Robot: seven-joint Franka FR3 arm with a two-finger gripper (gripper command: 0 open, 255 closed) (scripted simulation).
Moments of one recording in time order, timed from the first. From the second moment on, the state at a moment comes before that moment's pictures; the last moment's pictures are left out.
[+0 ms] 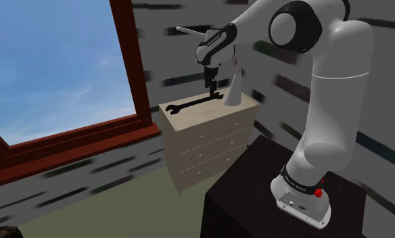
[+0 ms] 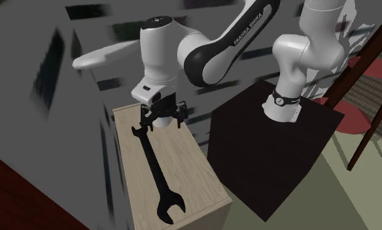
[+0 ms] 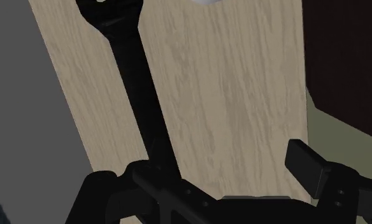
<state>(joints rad) 0.11 0.32 -0.41 -1.94 0.14 2.27 -1.38</state>
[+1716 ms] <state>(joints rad) 0.01 0.69 -0.28 -1.63 0.24 2.32 -1.66</state>
